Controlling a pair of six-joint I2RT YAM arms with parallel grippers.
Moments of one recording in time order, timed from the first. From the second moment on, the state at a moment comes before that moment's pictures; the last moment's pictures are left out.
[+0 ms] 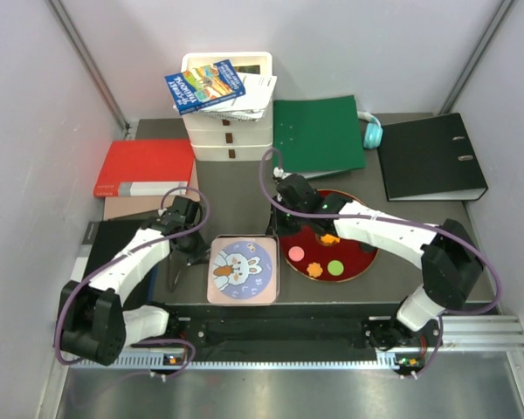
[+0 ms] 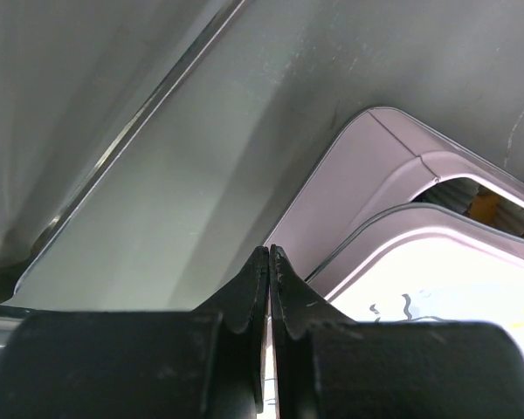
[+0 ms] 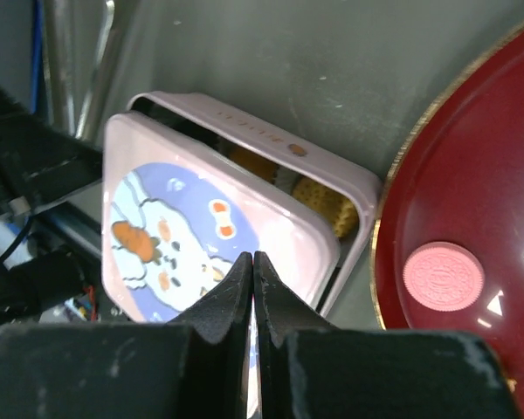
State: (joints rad) left arm -0.29 1.19 0.70 -0.75 0.01 -0.84; right arm 0.88 1.59 1.16 -0.40 -0.06 0.70
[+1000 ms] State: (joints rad) left arm -0.29 1.19 0.74 -0.76 -0.03 -0.85; right arm 0.98 1.72 1.13 -0.32 -0.31 0.63
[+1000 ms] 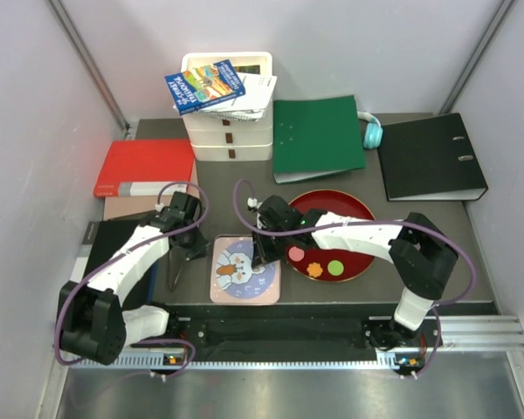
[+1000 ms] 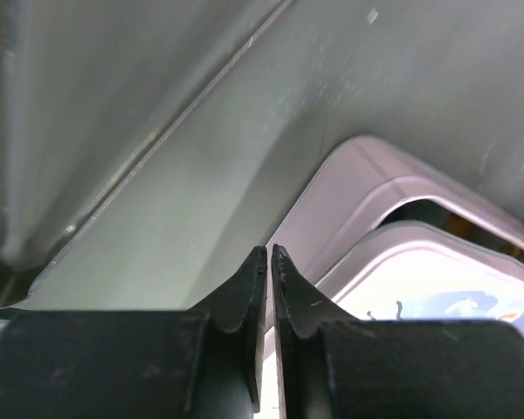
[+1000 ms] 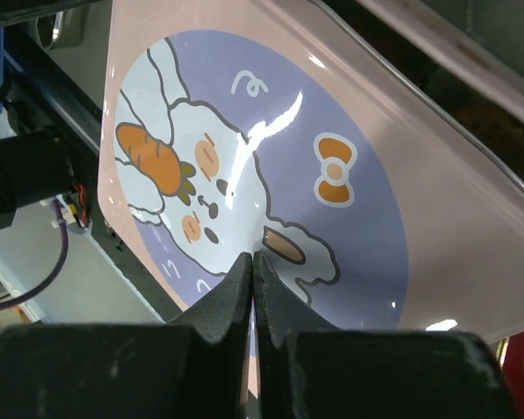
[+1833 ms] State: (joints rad) left arm -0.28 1.17 0.78 -0.78 -0.07 -0.84; right arm 0.88 1.81 1.24 -0.33 -0.34 0.63
